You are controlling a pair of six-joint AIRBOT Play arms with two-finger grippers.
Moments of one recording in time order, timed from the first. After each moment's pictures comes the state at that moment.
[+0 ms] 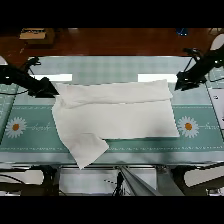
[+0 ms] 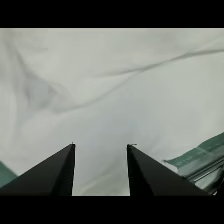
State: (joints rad) left arm 0.27 -1.56 1.36 1.00 -1.55 -1.29; right arm -0.17 -1.69 1.70 -1.39 1.69 1.39
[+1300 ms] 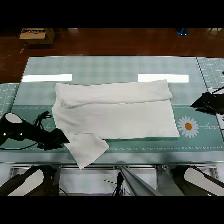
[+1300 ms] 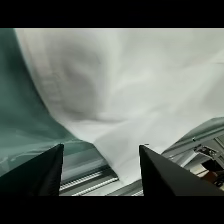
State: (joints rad) left arm 0.28 -1.12 0.43 1.02 -1.34 -1.30; right arm -0.55 -1.21 1.05 -1.13 1.44 1.28
